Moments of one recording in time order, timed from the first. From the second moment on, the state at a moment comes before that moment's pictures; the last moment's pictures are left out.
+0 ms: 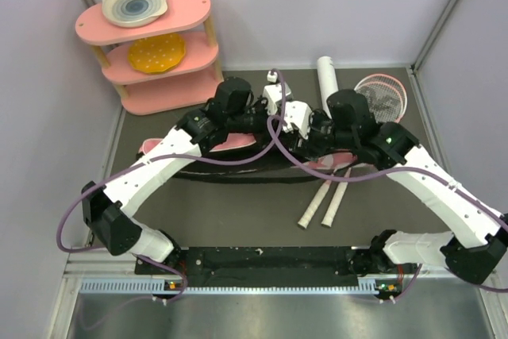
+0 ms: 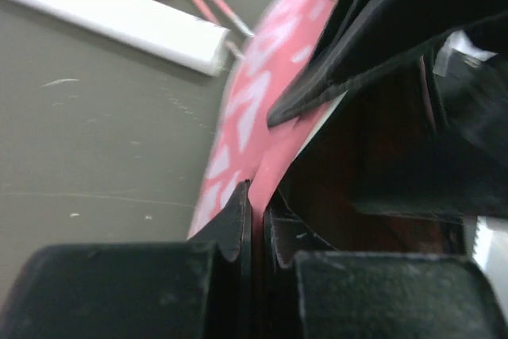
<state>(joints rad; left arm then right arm) -0.72 1.46 1.46 -0.48 0.54 0.11 0.75 1.21 1.41 -0.82 -0.25 -0.62</state>
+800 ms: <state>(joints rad) -0.73 1.23 1.06 -0.20 -0.23 -0.15 0.78 1.10 1.17 -0.49 0.36 0.88</state>
